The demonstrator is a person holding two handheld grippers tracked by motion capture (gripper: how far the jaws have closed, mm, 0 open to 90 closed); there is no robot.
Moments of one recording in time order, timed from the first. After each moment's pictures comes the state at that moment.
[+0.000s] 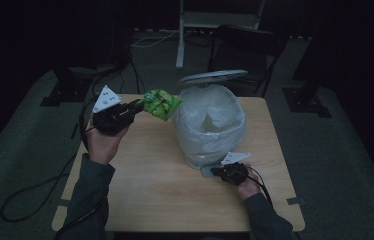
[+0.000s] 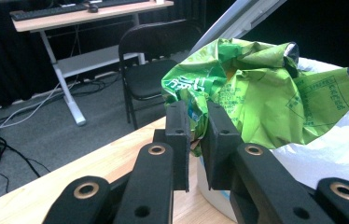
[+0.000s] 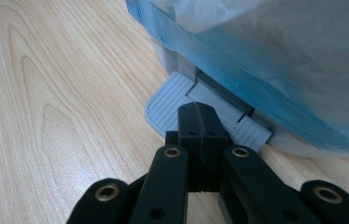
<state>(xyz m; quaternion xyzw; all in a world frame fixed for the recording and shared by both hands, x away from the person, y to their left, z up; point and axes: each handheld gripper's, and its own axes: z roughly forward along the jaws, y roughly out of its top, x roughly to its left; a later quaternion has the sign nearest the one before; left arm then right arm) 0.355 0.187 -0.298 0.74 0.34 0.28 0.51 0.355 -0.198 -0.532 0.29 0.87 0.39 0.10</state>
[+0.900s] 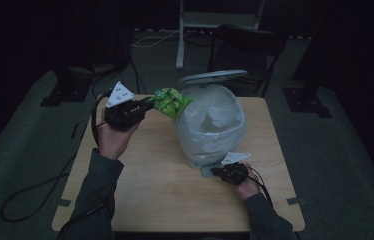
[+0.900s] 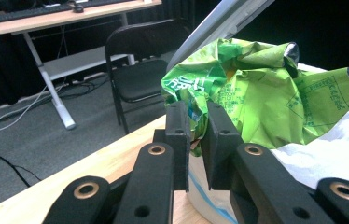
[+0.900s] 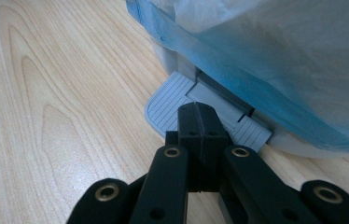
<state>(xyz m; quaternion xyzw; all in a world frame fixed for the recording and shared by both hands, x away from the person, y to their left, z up) 0.366 0.163 -0.295 0.75 0.32 0.27 0.51 0.355 -0.198 -0.532 0.29 0.87 0.39 0.10</state>
